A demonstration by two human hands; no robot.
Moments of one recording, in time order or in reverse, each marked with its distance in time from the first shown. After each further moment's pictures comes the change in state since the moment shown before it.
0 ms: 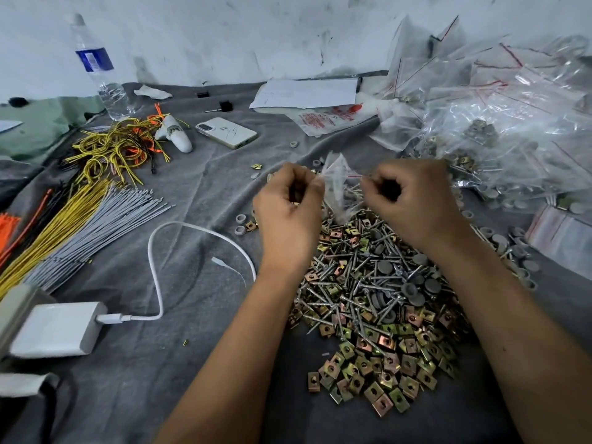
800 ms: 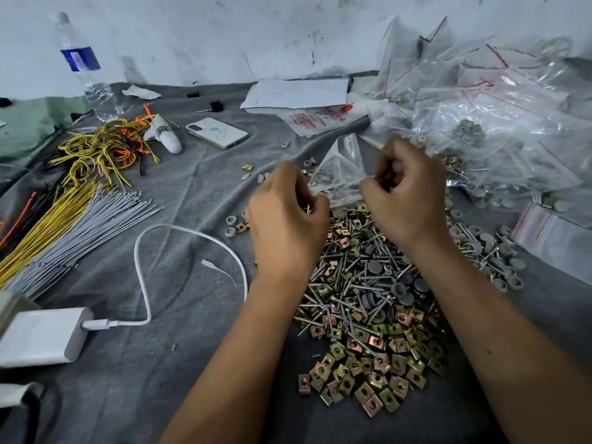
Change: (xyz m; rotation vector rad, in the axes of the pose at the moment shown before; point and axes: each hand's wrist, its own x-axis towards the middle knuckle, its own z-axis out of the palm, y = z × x) left_hand -0.008 0.007 0.008 0.482 0.118 0.285; right_hand -0.001 -0.004 0.010 0.175 0.251 0.179
